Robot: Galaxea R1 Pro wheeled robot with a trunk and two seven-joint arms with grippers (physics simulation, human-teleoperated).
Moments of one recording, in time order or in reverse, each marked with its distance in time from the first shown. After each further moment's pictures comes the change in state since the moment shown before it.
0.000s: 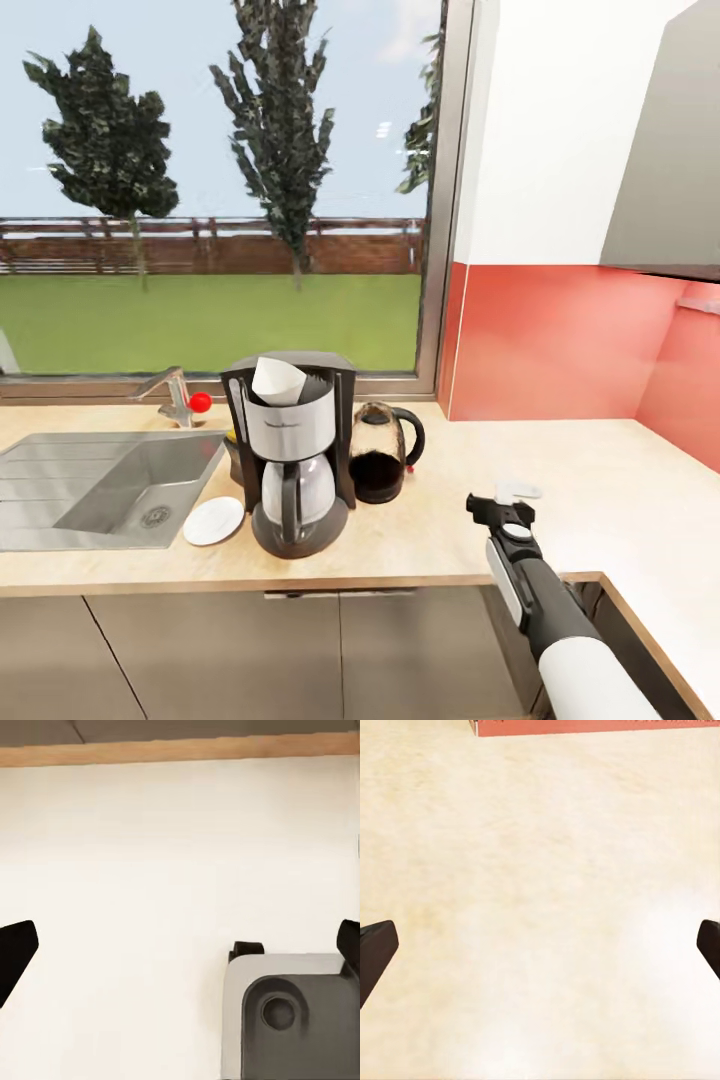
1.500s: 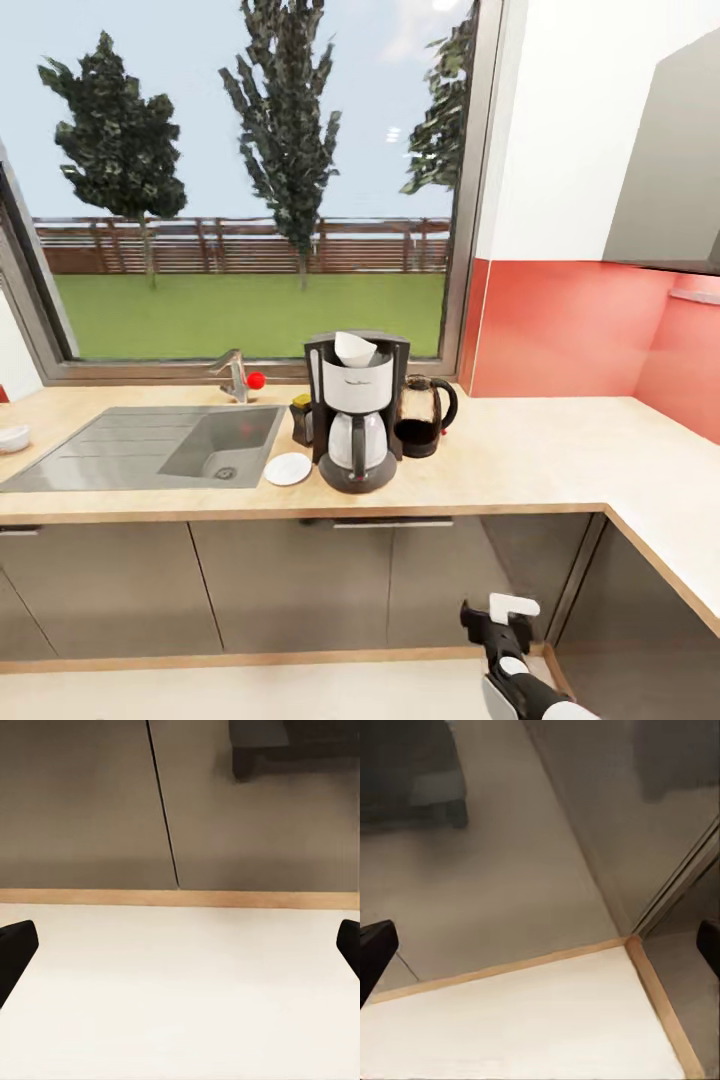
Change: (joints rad) left arm 0.000 -0.015 0.010 -0.203 0.099 -0.308 -0.005; right arm 0.003 0.002 0.002 0.774 0.000 -0.629 0.000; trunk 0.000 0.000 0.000
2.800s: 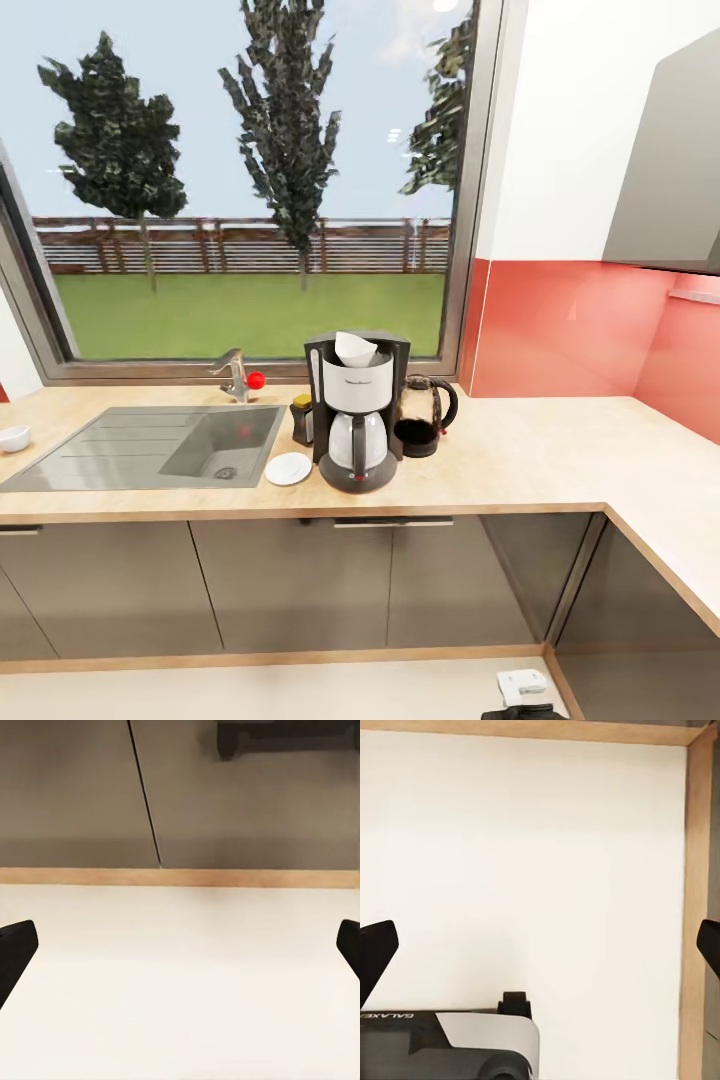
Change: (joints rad) left arm 0.014 -0.029 -0.011 0.025 -0.007 0.007 -0.001; right arm 0.044 -0.063 0.076 0.084 0.030 0.492 0.235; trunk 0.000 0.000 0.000
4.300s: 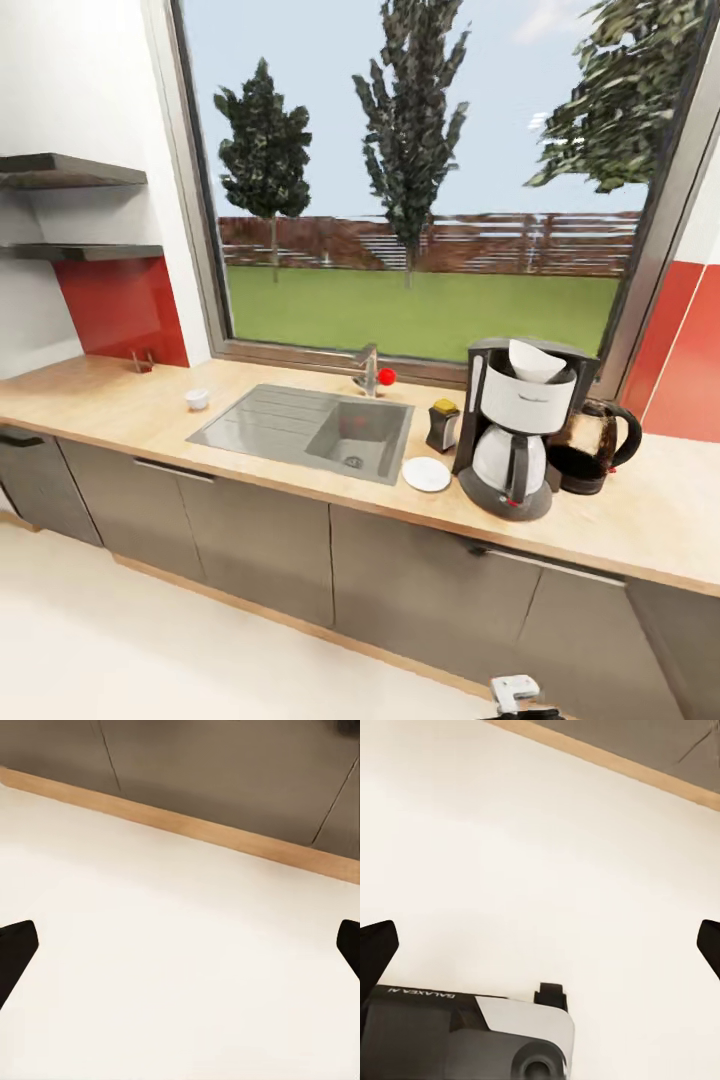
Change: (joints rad) left arm 0.000 -0.003 0.011 0.018 0.007 -0.001 0.009; right arm 0.009 -0.011 0.000 0.001 0.004 -0.001 0.147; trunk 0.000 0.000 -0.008
